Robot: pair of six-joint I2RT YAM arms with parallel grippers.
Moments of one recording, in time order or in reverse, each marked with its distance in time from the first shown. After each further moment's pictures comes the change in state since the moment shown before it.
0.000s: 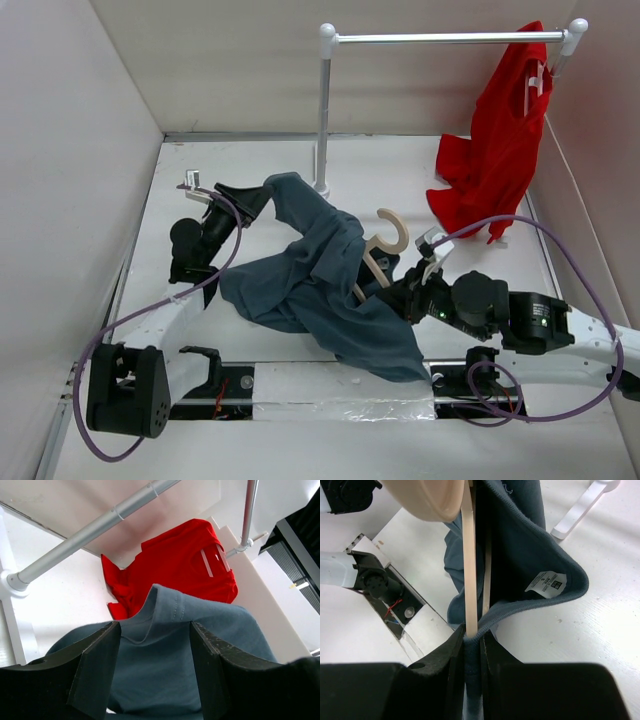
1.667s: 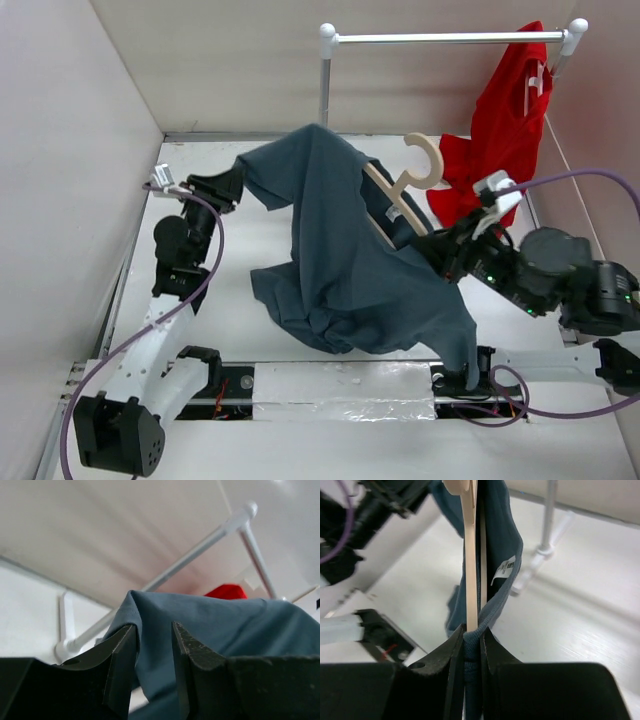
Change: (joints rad) left arm -0.034 -0.188 0.172 -0.298 -0.368 0.234; right arm -0.024 0.167 0.586 -0.275 0.159 -0.137
